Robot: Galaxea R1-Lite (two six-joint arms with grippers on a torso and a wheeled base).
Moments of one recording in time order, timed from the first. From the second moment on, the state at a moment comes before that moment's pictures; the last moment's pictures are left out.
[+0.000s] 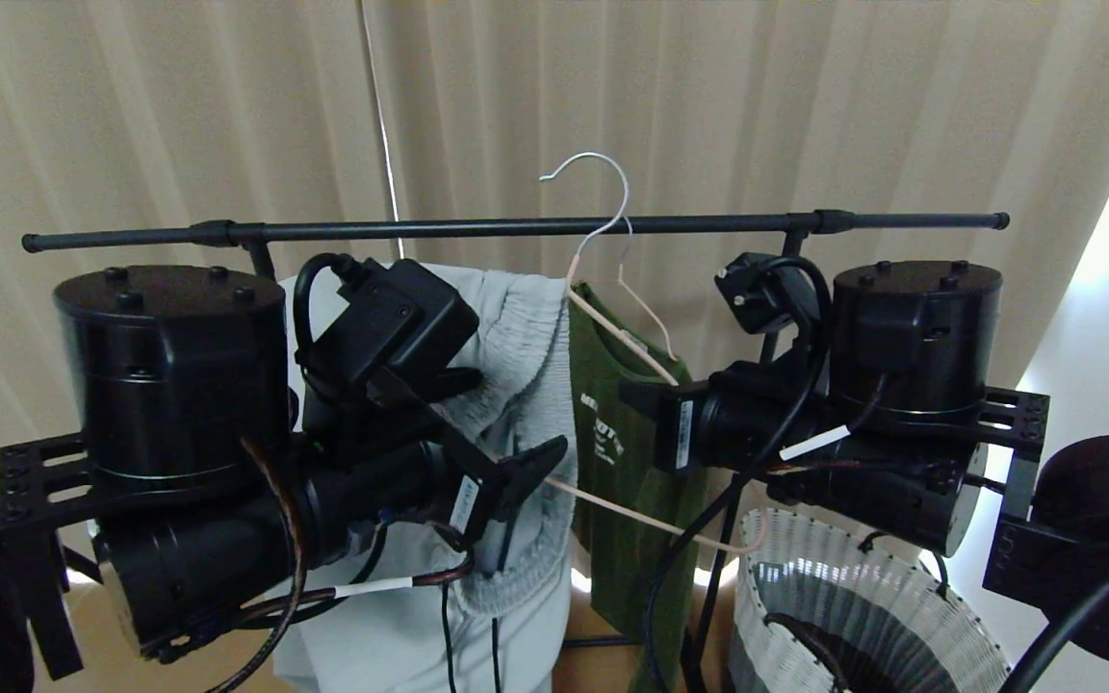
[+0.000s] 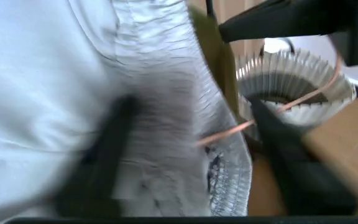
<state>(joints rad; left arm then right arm) -0.76 1.52 -0.78 -0.48 0.10 0.20 0.74 1.72 -0.92 -0.53 -0.10 0.33</state>
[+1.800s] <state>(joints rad) -0.63 1.57 -0.78 -0.70 -0.10 0.62 0.55 1.57 -0.63 -0.74 -0.01 -0.08</state>
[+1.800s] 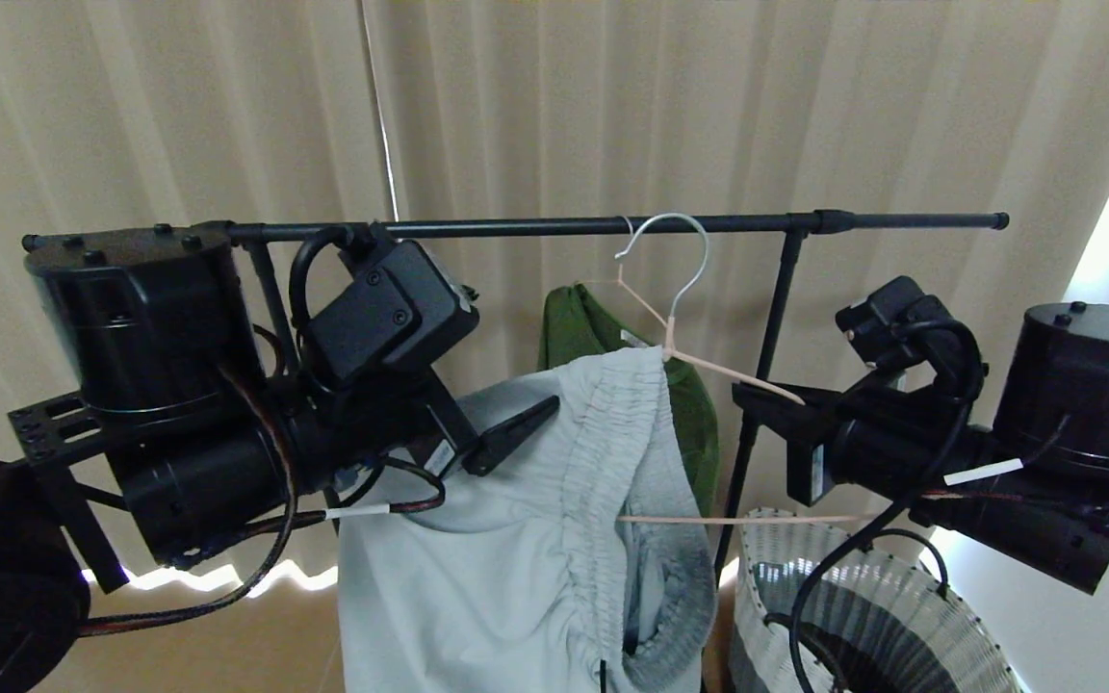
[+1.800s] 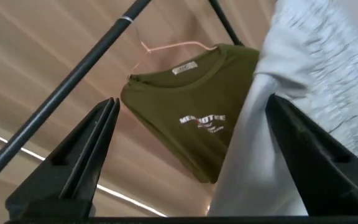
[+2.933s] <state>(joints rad) -0.63 1.60 -0.73 -0.80 -0.10 0.62 0.59 1.55 -0.61 -0.82 0.04 -0.08</state>
